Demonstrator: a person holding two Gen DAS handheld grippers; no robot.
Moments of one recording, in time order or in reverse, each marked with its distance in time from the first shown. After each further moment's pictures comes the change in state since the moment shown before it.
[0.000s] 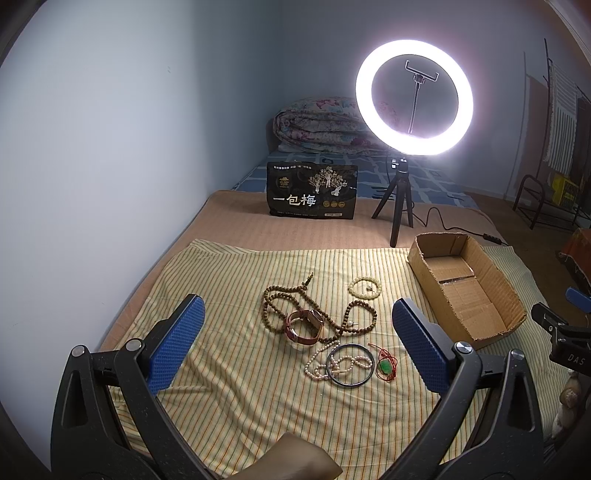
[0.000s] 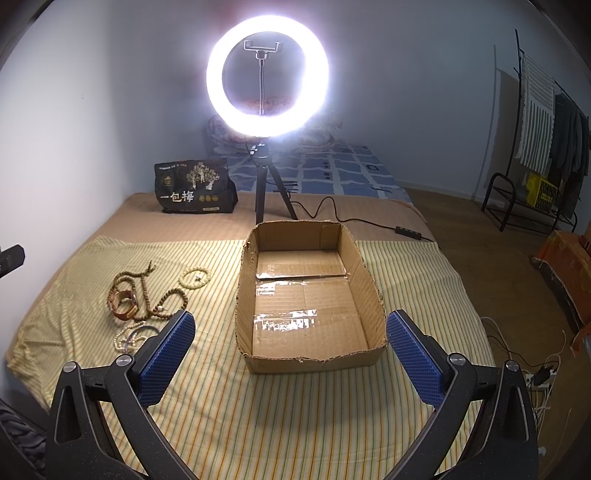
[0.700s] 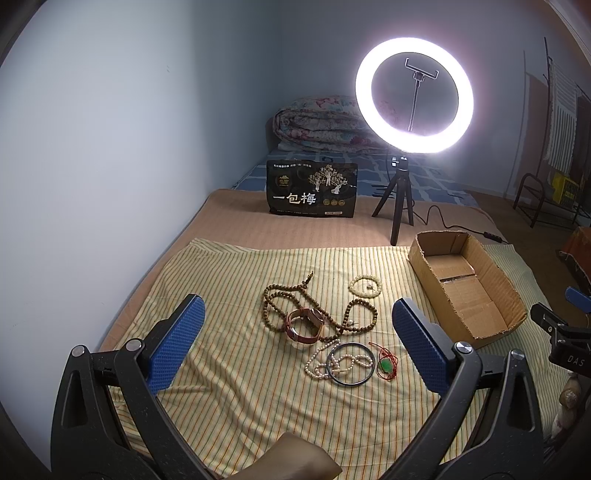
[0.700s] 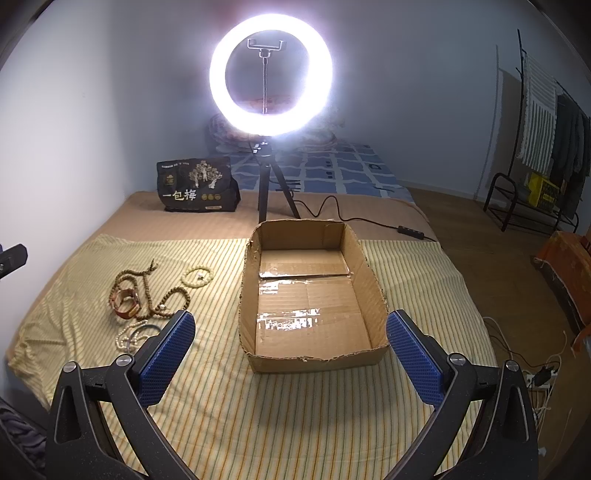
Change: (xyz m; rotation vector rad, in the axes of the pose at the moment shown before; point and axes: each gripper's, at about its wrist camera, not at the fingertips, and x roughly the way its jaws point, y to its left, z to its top) left arm 0.000 0.000 -0.001 0.000 0.000 0.001; right arm 0.000 0.004 -0.002 -0.003 0.002 0.002
